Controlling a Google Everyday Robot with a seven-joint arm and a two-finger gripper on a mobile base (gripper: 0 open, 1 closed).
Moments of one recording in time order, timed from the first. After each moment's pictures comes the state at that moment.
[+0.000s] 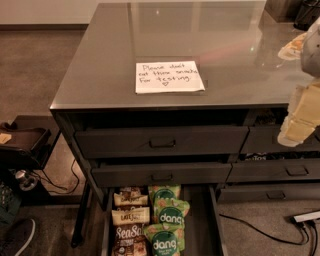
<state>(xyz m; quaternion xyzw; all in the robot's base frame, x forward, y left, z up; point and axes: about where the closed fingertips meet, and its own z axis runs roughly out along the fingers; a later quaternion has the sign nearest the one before) 0.438 -0.217 0.976 -0.60 0.78 -0.03 0.16</state>
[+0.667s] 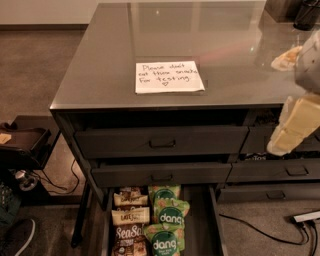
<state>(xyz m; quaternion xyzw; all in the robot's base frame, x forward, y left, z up) 0.437 -0.205 0.957 -0.60 0.78 0.00 0.19</state>
